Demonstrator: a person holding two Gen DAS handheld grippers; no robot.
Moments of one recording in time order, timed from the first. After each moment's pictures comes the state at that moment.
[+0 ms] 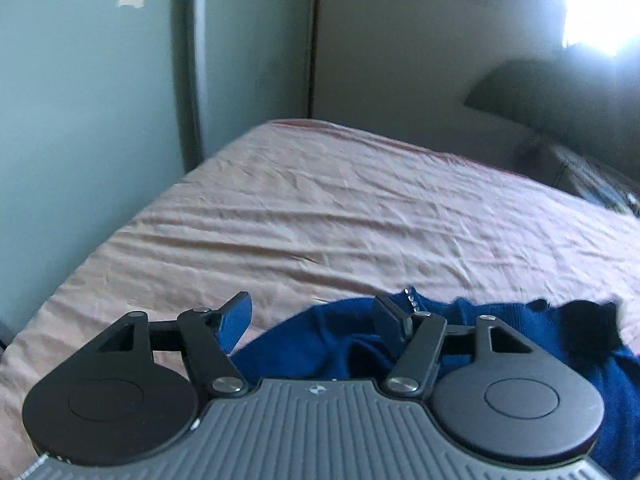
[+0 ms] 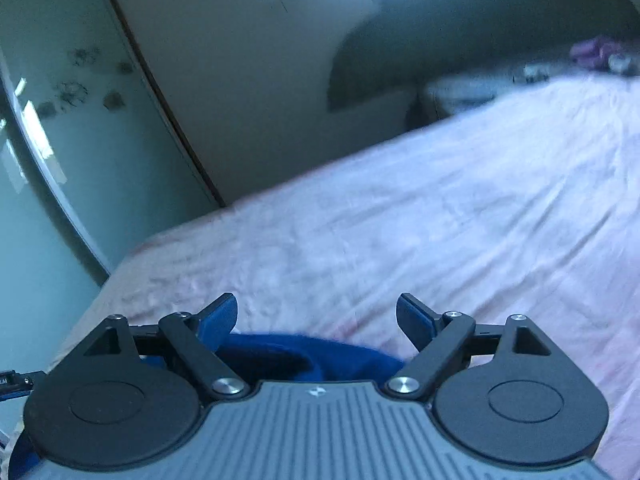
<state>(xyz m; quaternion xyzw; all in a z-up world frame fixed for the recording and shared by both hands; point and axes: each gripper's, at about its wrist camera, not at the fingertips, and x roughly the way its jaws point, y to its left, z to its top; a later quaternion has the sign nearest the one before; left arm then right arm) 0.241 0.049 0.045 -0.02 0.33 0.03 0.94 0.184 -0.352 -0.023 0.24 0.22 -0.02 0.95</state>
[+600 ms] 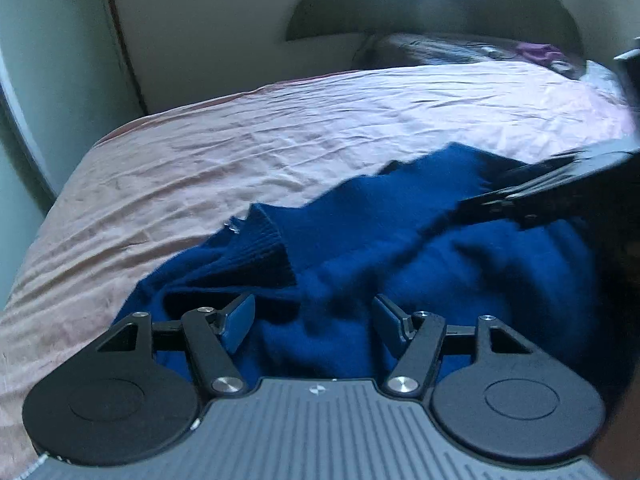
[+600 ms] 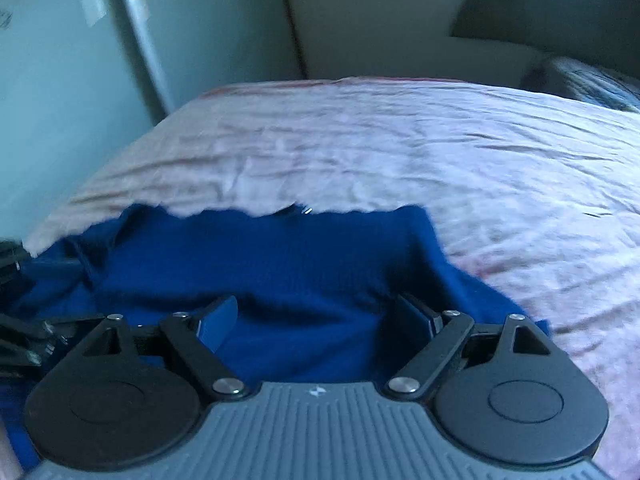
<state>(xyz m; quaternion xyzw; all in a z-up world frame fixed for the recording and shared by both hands) 0.225 -0.032 -0.005 0.16 0.36 -0.19 0.90 0.237 -0.280 -0.046 0.08 0.36 0.11 0.92</state>
